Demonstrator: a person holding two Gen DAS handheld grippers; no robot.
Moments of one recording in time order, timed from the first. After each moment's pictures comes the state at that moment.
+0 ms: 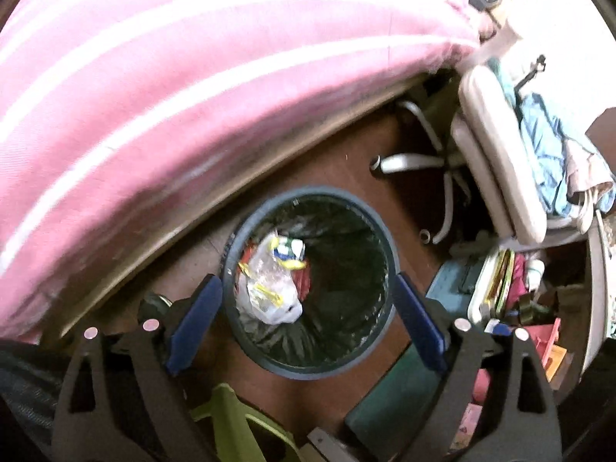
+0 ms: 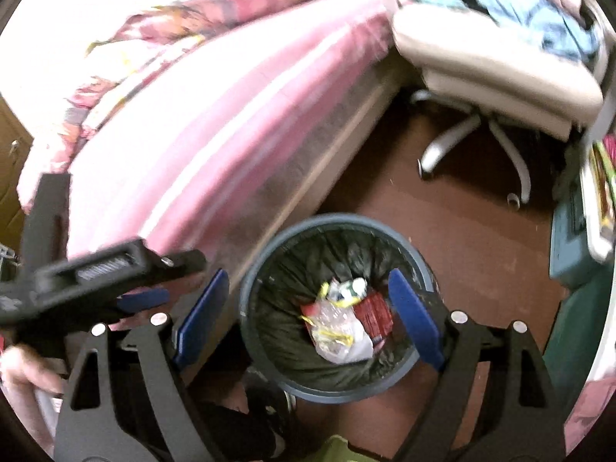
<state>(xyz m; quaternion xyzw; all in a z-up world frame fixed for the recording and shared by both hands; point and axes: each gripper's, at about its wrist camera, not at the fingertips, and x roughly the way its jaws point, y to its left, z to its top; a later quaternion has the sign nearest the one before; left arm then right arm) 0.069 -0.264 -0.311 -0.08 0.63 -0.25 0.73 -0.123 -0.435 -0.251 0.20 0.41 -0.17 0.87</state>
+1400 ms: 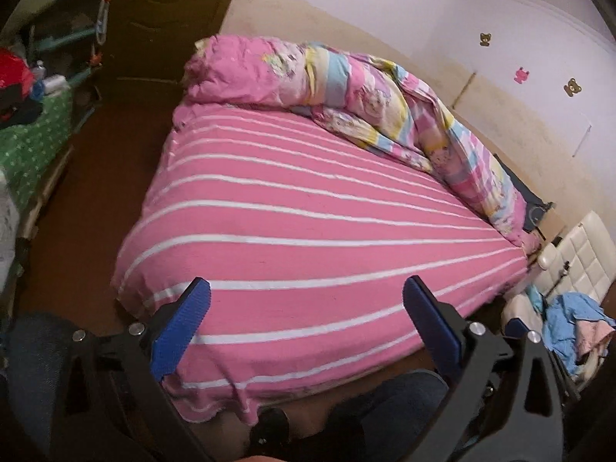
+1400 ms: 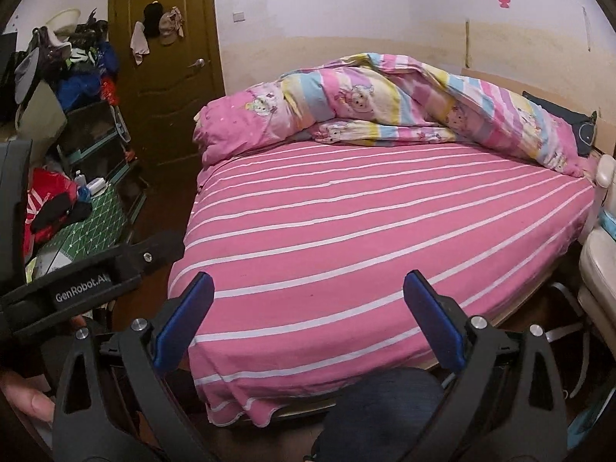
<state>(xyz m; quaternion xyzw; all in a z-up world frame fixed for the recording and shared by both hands) -0.004 0.075 -0.130 -0.19 0.34 -0.02 0.92 -0.059 -0.116 -0.118 0.01 0.30 0.10 0.95</state>
